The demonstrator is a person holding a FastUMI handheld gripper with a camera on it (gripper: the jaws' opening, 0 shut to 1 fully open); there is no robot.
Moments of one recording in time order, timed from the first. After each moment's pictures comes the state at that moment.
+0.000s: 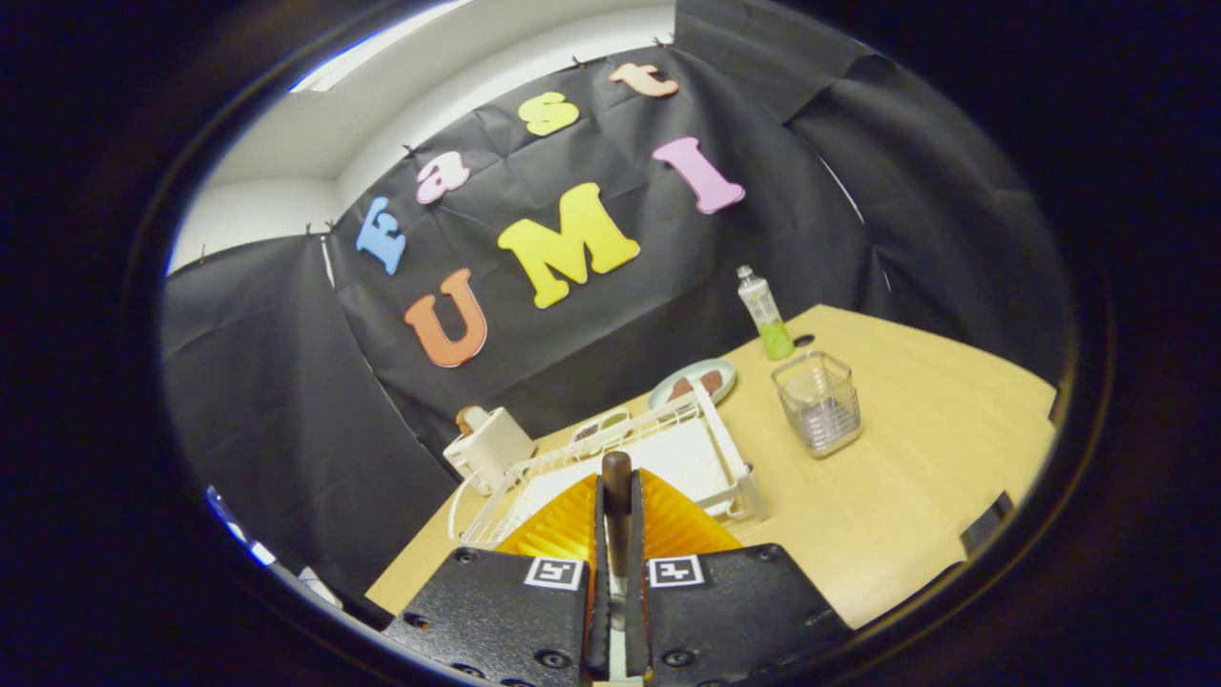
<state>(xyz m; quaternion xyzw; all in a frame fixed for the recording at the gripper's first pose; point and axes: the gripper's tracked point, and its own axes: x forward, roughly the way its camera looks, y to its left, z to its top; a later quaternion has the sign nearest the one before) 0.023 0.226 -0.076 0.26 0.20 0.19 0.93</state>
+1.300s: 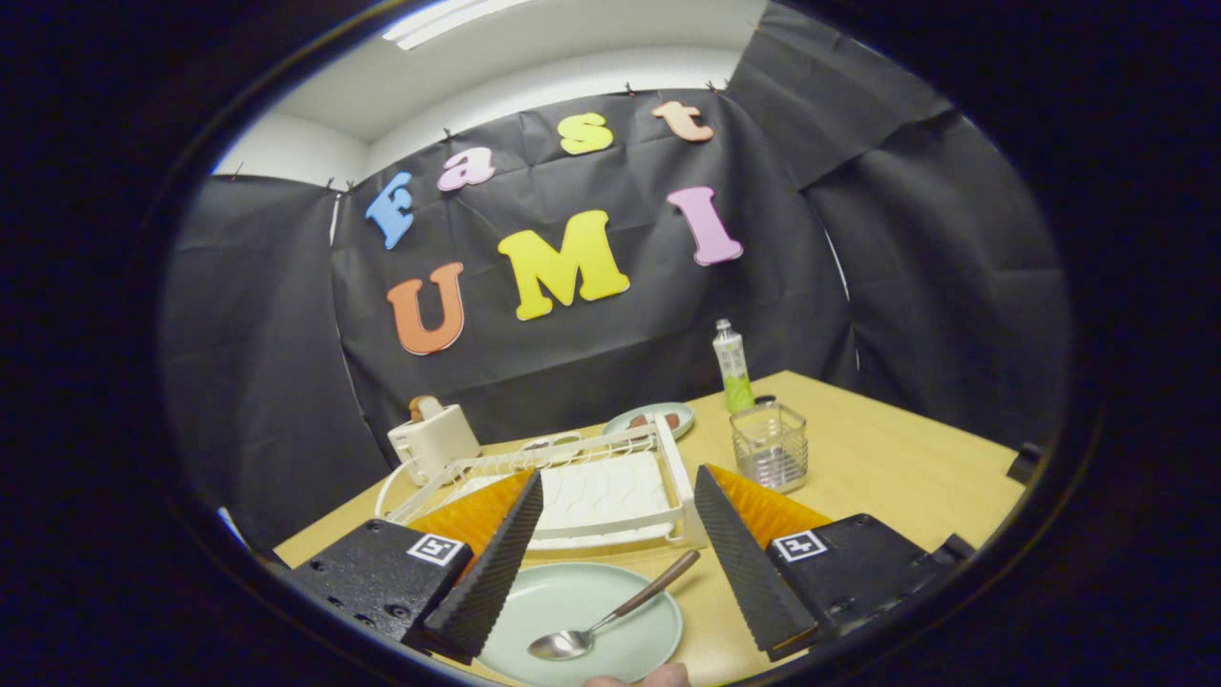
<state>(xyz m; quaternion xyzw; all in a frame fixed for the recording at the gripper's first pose) 0.022 0.192 -0.064 0.10 0.08 0.12 0.99</state>
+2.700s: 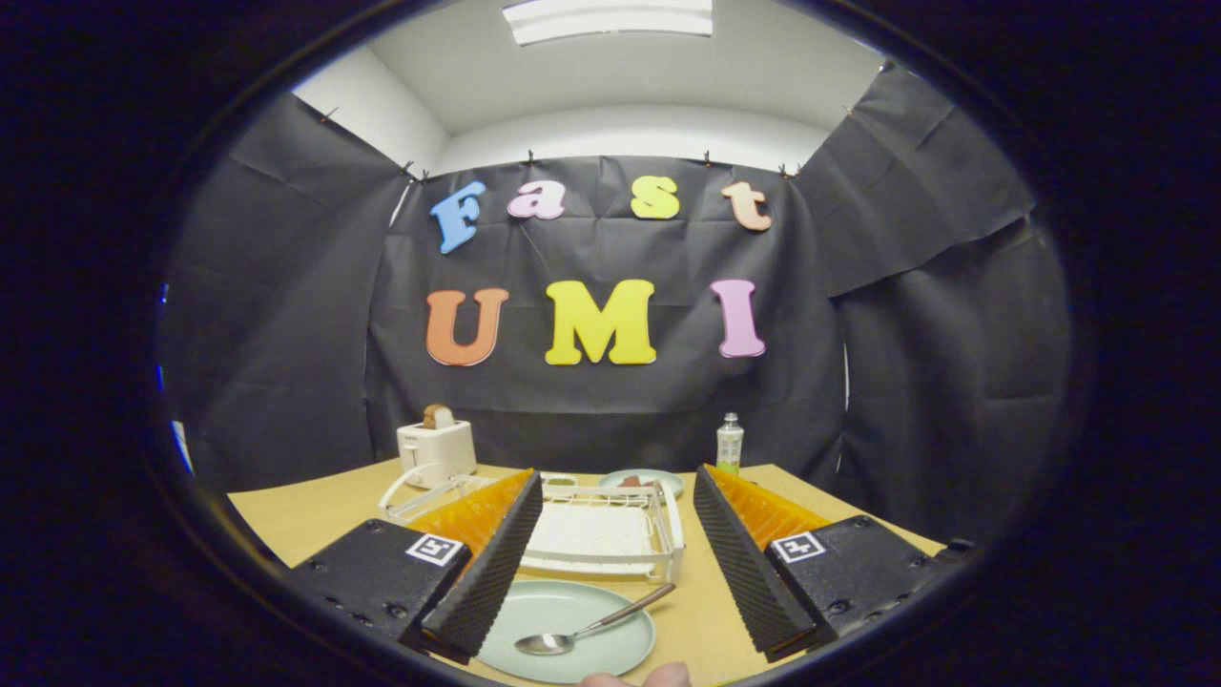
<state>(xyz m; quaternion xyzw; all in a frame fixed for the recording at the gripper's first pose) -0.039 0.219 -0.018 0.02 0.00 0.13 0.99</state>
